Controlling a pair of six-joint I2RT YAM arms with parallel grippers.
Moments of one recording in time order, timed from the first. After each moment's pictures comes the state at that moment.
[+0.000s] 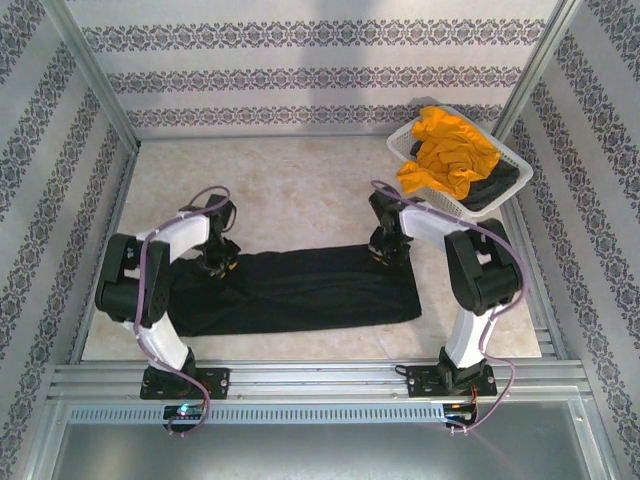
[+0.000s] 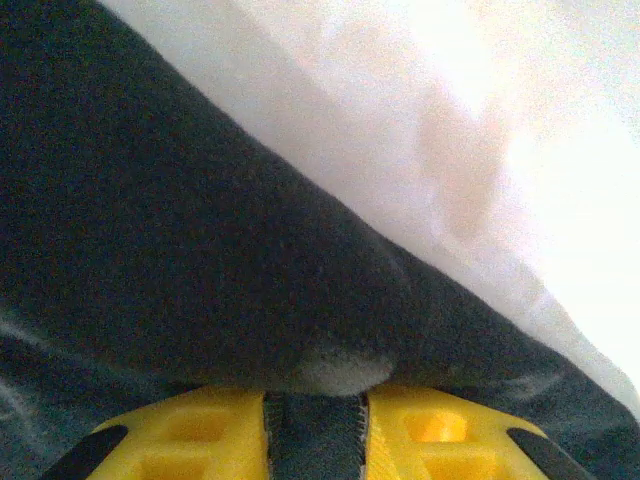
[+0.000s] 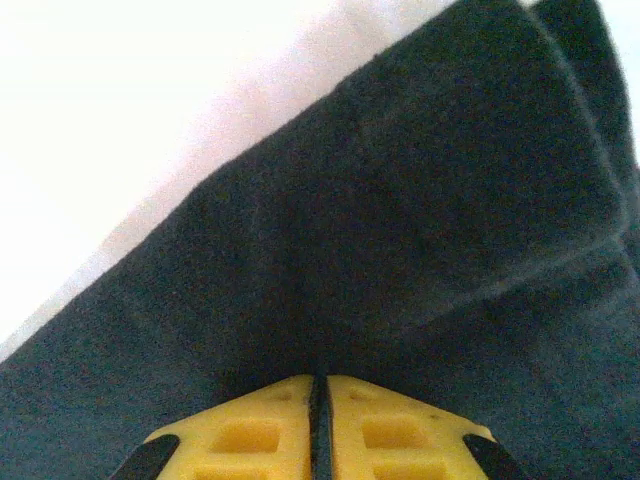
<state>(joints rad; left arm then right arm) -0.11 1.77 1.07 -0.82 0.04 -1.01 0.34 1.88 1.20 -0.78 -0.05 0.96</state>
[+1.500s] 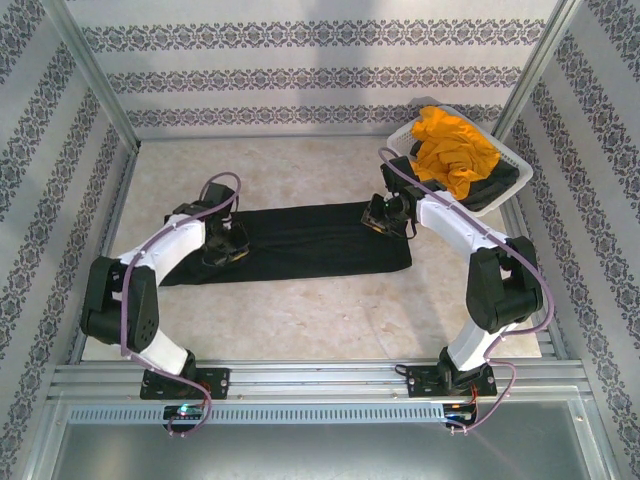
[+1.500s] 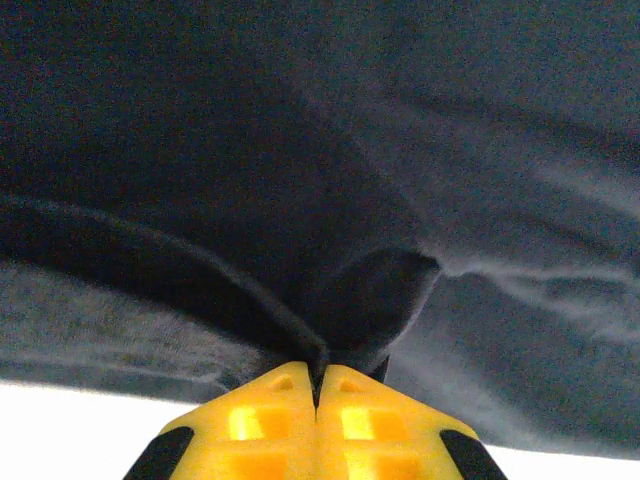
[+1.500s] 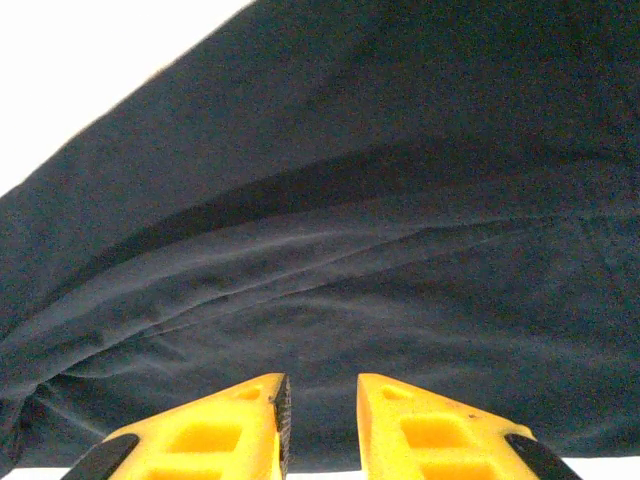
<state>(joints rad) -0.23 1.55 1.02 -0.77 0.16 -0.77 0.32 1.69 1.26 -0.72 -0.22 0.76</state>
